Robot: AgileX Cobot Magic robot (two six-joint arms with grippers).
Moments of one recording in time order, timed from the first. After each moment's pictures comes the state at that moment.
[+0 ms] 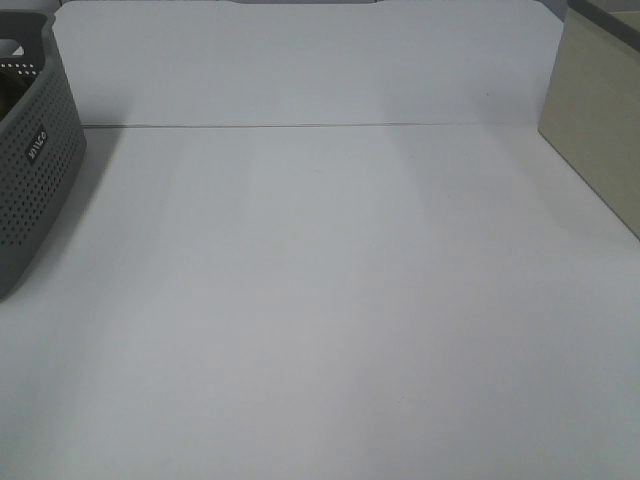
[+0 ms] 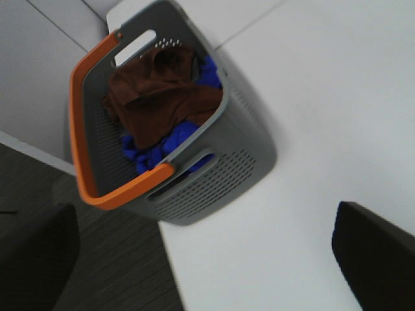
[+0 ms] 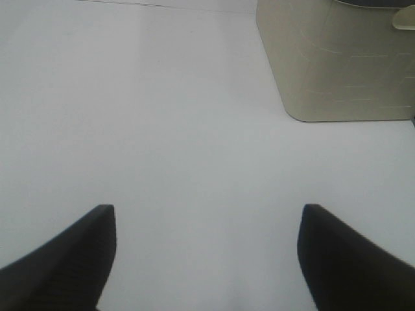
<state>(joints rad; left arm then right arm) -0.02 0.39 -0.98 0.09 1.19 0.58 0.05 0.00 -0.50 0.04 1.07 -0.05</state>
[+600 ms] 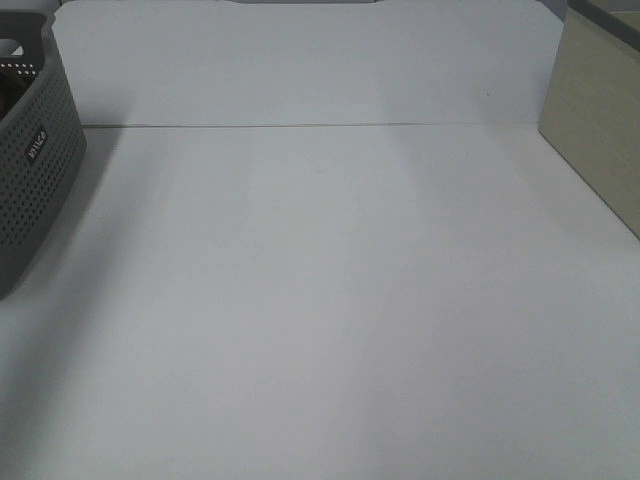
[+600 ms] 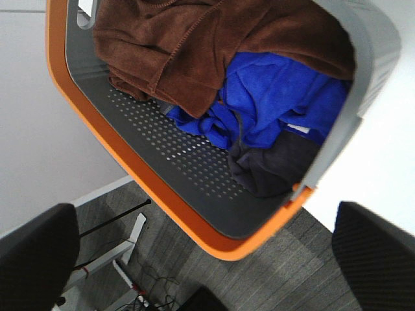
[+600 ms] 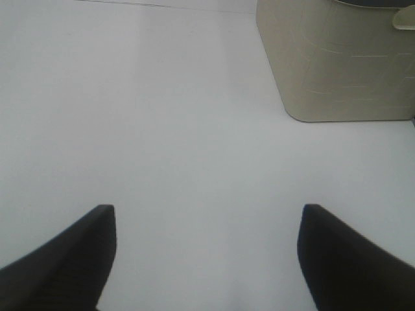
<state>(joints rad) -0.03 1.30 -1.35 0.40 1.09 0.92 0.05 0.00 -0.50 0.04 1.07 -0.05</state>
